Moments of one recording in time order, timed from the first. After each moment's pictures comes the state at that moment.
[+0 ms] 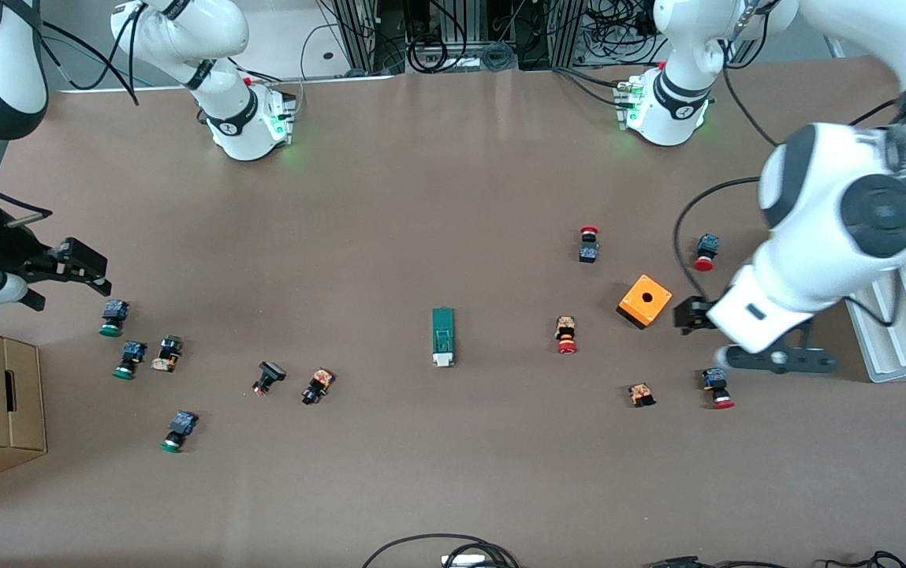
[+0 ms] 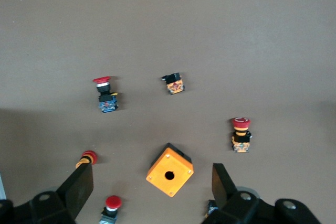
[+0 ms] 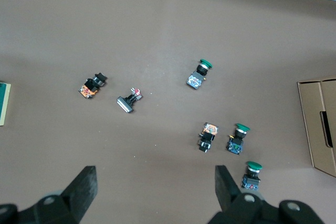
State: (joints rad) left arm -0.14 0.33 -0.17 -1.48 0.12 1.79 -0.24; right arm -0.02 -0.02 -0.01 -1.73 0.05 1.84 -0.21
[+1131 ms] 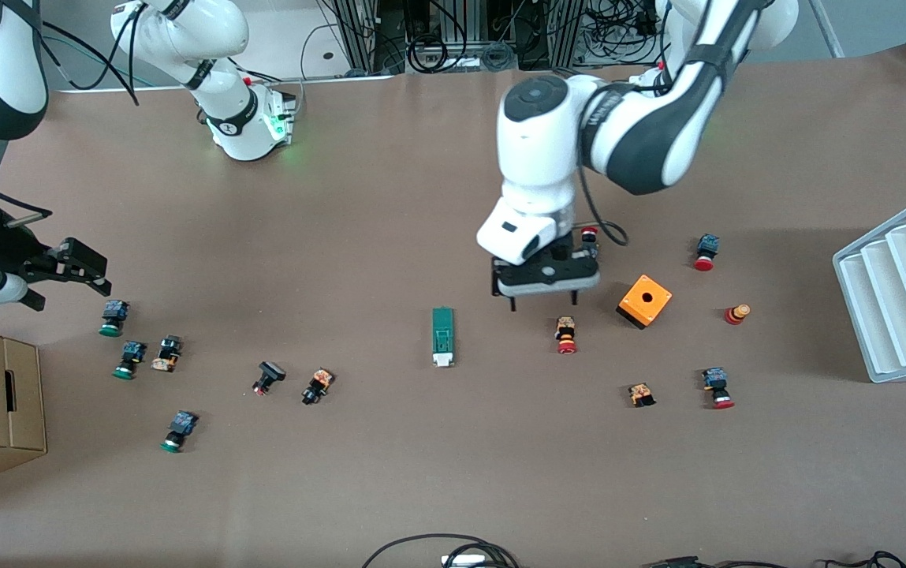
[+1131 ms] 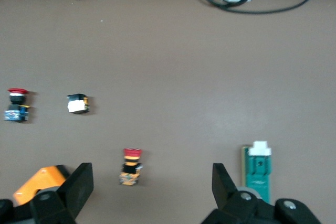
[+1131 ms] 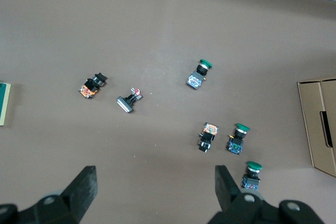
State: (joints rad) left arm -0.52 0.30 -0.22 -1.67 0.47 2.15 -1.03; right arm -0.02 -0.02 -0.01 -1.73 0.05 1.84 -0.21
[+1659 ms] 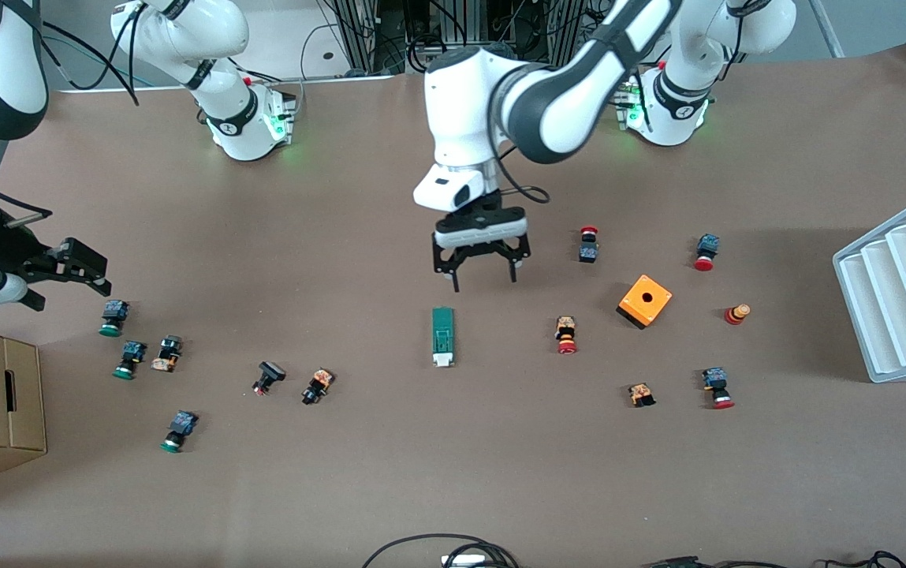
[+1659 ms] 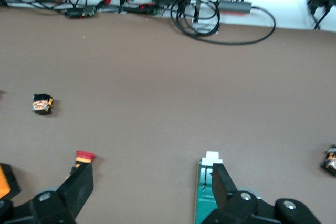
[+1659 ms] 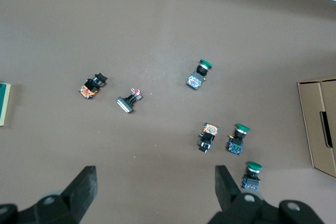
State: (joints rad) left arm -0.68 0.34 -0.22 -1.72 0.82 2.22 -1.50; right arm -0.02 -0.02 -0.01 -1.73 0.05 1.85 -0.21
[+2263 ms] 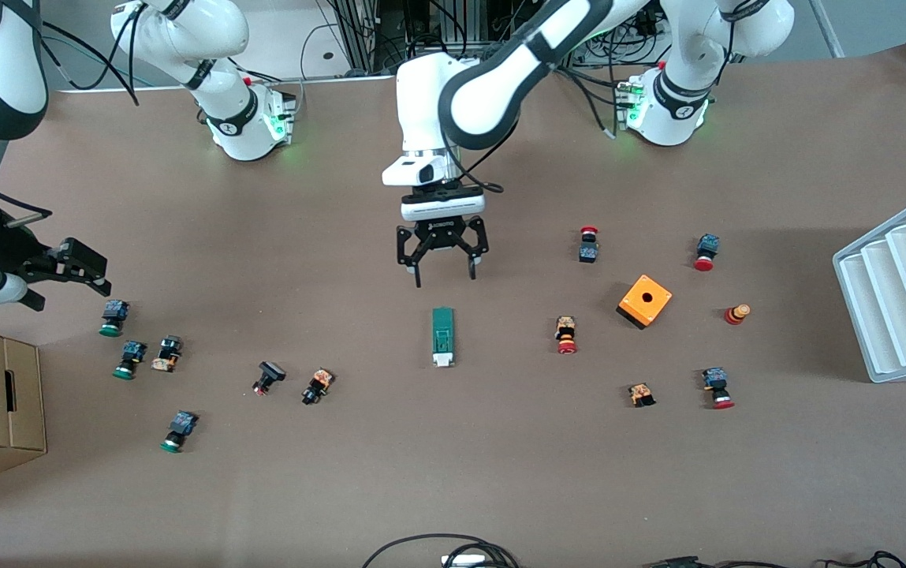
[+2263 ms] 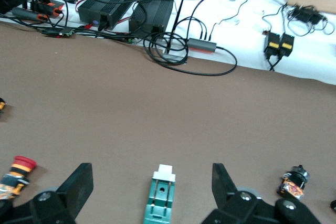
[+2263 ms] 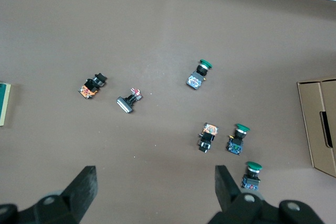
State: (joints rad) left arm -0.77 0.45 -0.26 -1.73 1.24 2.25 -2.01; right arm -0.02 -0.02 -0.01 -1.73 0.05 1.85 -0.21
